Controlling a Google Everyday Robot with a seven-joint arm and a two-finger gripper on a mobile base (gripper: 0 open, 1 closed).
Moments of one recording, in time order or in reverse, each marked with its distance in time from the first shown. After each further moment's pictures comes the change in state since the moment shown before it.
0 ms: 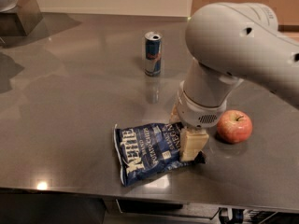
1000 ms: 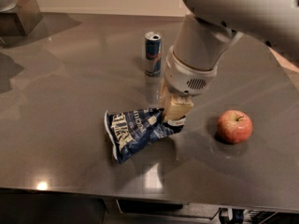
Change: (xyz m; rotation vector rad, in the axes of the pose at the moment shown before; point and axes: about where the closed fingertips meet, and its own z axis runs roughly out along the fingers) arm -0.037 -0.035 -0.052 0.030 -0.084 0.003
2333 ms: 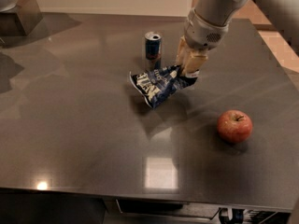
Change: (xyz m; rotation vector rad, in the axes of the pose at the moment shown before) arm 0.066 -0.139 -0.024 0.076 -0.025 -0.104
